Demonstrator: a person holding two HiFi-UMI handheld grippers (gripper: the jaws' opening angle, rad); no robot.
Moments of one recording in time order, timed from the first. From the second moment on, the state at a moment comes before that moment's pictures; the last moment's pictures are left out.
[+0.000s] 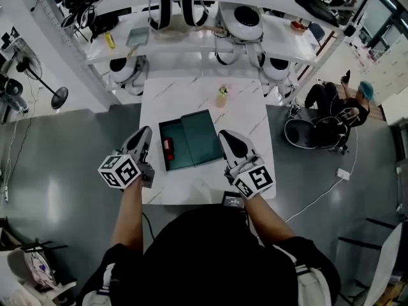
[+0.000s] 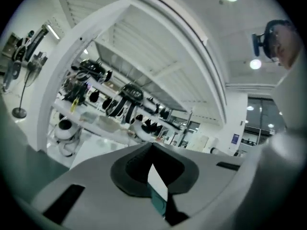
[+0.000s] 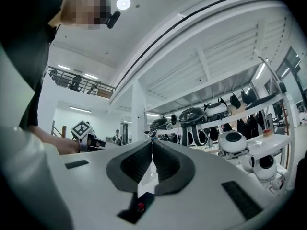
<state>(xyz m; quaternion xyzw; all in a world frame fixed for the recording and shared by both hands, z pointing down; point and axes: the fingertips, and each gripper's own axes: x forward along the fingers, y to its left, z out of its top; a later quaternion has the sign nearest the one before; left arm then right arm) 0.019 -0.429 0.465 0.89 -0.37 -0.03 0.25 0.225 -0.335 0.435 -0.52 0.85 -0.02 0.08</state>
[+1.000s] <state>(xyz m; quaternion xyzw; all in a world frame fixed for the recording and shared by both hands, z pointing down) -0.100 -0.210 0.387 0.89 -0.45 -0.06 0.00 0.161 -0.139 0.388 -0.61 0.79 0.05 0.03</state>
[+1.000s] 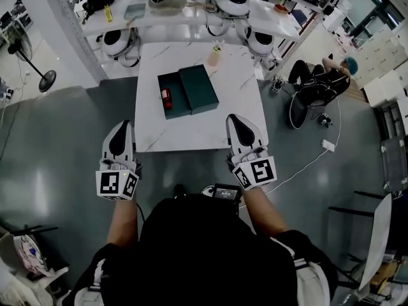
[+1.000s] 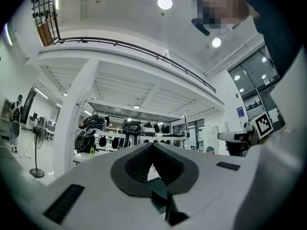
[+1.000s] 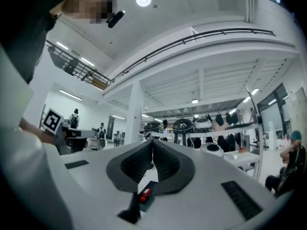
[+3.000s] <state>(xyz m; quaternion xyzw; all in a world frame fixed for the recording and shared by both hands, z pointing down) -0.208 0.115 0.524 0.90 -0.43 0.04 0.09 0.006 0.163 0.483 -0.59 0.81 -0.06 -0.03</state>
